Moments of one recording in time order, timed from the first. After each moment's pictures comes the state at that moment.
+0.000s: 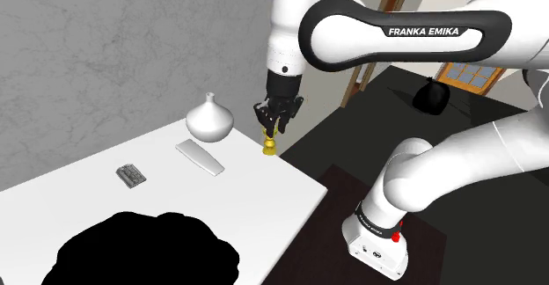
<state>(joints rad) 0.09 -0.61 0.38 -2.35 0.20 1.74 0.57</state>
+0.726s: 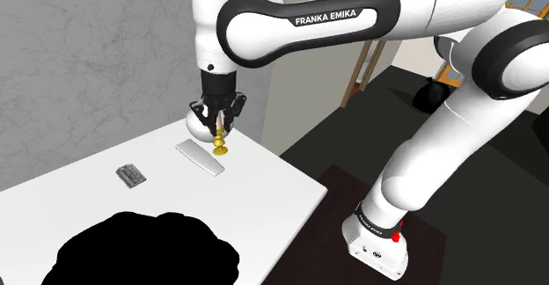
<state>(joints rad) 0.03 -0.13 0.55 -1.99 0.06 1.84 0.76</state>
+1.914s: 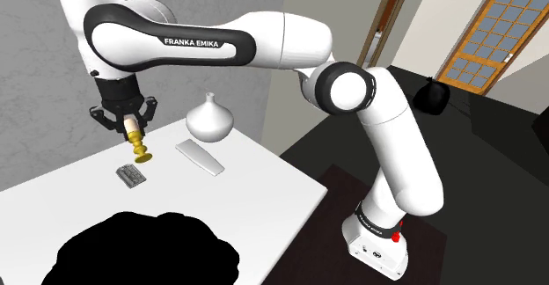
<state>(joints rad) 0.37 0.77 0.52 -0.91 -0.35 1.57 0.97</state>
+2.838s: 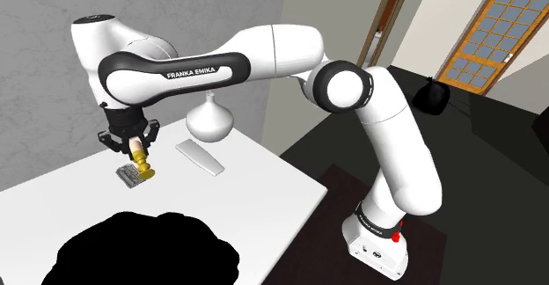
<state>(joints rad) 0.33 0.78 0.52 -1.09 -0.36 1.75 1.00</state>
